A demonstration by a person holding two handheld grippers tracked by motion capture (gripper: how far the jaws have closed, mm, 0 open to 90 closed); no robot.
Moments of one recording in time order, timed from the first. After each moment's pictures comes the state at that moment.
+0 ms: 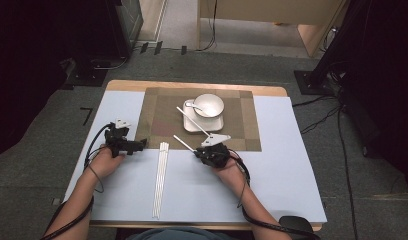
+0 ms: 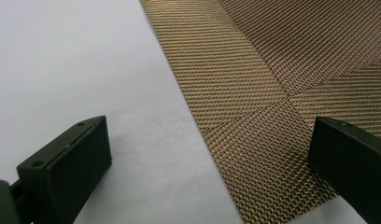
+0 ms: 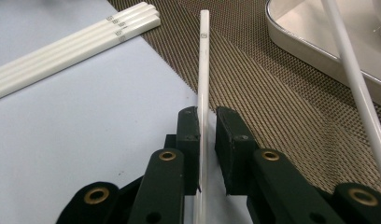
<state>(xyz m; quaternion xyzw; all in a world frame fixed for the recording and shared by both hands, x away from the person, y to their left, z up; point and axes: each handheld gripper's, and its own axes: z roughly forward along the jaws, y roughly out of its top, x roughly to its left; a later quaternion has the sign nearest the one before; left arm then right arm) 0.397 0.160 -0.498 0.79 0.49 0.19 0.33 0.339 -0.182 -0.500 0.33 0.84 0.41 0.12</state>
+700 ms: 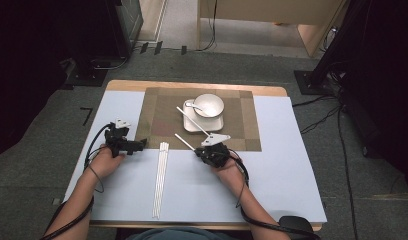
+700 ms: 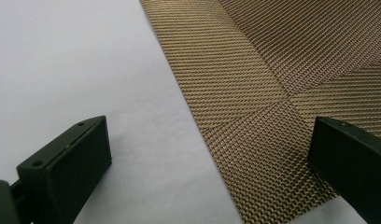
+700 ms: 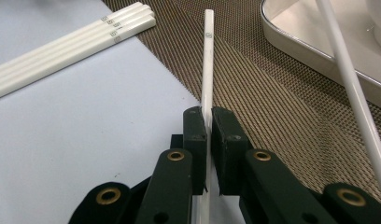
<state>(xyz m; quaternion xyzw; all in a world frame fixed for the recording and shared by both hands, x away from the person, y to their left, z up) 0.398 0.160 -0.498 0.79 0.49 0.19 0.33 0.339 -0.182 -0.500 0.34 0.84 0.40 0.13</state>
